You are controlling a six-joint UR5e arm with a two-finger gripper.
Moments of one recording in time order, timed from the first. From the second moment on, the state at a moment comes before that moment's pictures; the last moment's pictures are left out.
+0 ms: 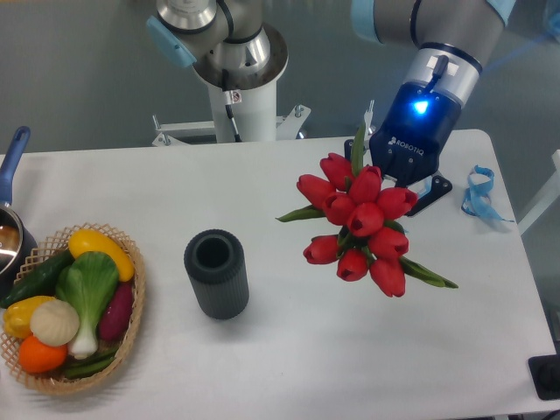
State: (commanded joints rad) arm 2.80 -1.77 -1.59 -0.89 0.53 1.11
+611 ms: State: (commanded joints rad) arm 2.78 -1.77 -1.56 -0.89 0.54 1.04
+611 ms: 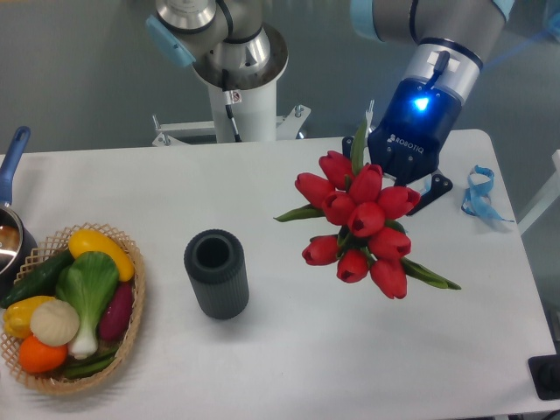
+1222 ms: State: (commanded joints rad) arm 2.70 -1.83 -1.57 -0.78 0.33 1.04
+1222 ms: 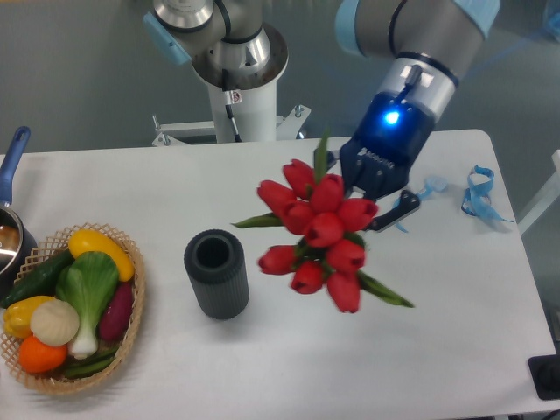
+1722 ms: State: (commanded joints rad) arm 2.66 -1.75 -1.76 -0.78 0.05 1.09
